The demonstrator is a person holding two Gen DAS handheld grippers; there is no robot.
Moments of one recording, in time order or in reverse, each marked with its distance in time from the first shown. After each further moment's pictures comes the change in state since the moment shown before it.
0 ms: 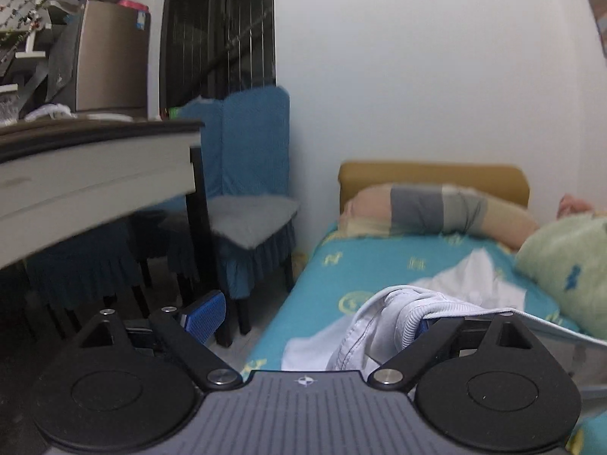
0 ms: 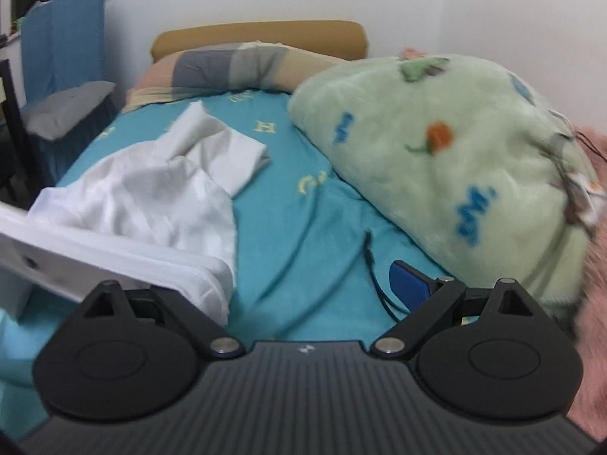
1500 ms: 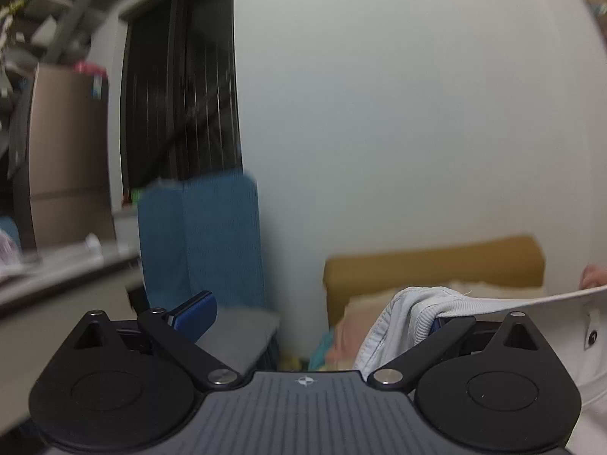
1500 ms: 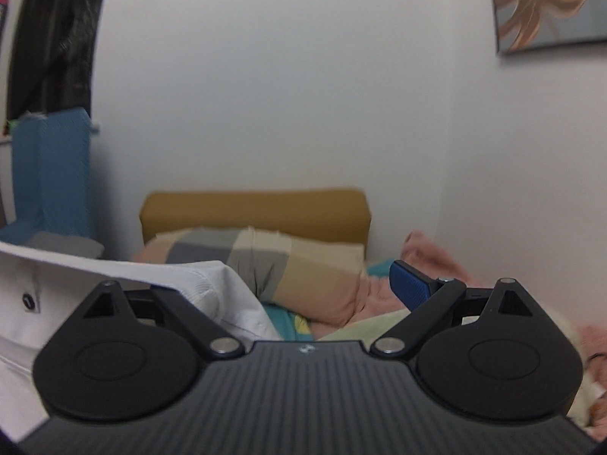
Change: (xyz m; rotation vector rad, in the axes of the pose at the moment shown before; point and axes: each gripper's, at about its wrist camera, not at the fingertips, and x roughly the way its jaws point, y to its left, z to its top) left arm 0.265 -0.062 0.227 0.076 -0.115 -0.033; right arm 0.100 0.039 0.277 -0.019 -0.302 0.032
